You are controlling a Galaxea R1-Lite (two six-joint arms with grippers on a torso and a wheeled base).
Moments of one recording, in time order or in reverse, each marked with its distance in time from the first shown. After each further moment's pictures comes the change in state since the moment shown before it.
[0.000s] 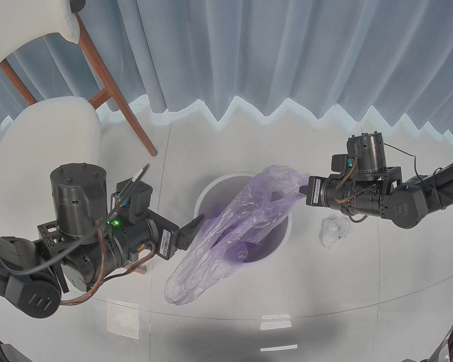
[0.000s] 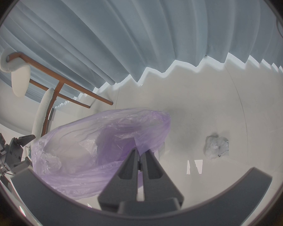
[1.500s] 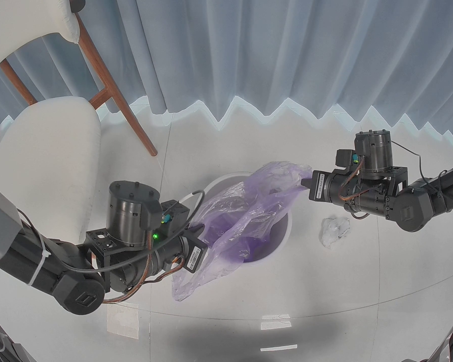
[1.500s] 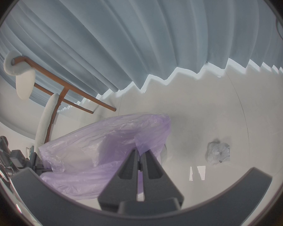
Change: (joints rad) left arm -0.014 0.210 -0.069 -0.001 -0.060 0.003; right arm -0.001 -0.030 0.045 -0.092 0.004 -0.004
